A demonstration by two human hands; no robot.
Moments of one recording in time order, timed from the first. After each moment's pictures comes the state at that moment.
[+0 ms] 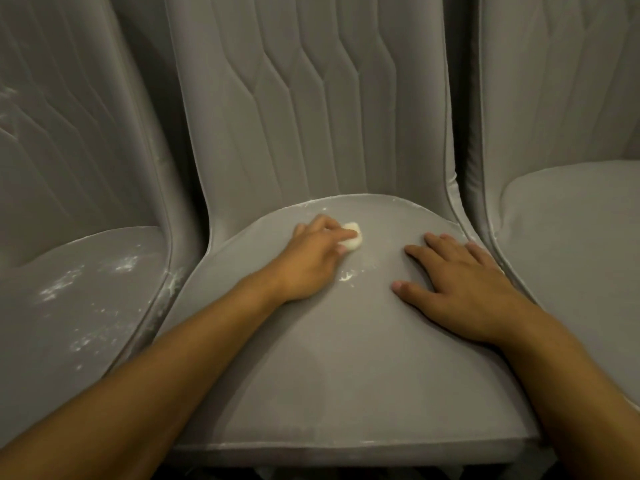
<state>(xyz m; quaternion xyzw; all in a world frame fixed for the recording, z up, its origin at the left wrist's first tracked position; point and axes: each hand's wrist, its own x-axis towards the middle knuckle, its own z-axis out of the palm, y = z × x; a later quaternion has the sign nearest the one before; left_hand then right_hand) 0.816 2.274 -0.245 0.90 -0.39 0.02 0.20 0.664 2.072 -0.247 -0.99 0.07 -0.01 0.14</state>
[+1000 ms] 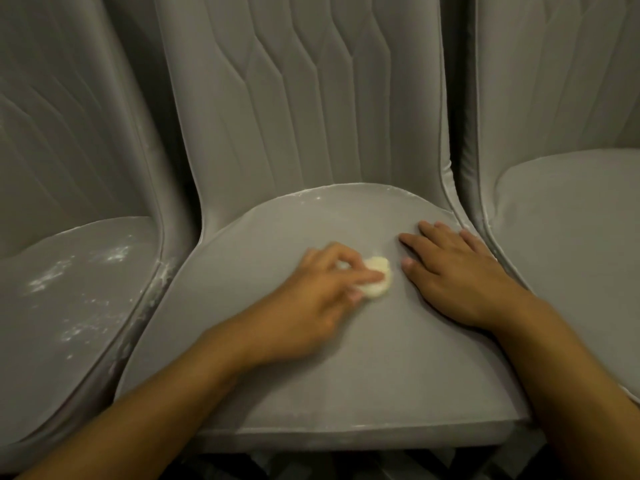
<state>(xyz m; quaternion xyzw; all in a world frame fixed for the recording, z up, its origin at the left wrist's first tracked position) 0.731 2.301 -0.237 0.83 -0.51 -0.02 0.22 0.666 2.071 -0.248 -0.98 0.07 -0.01 0.16</state>
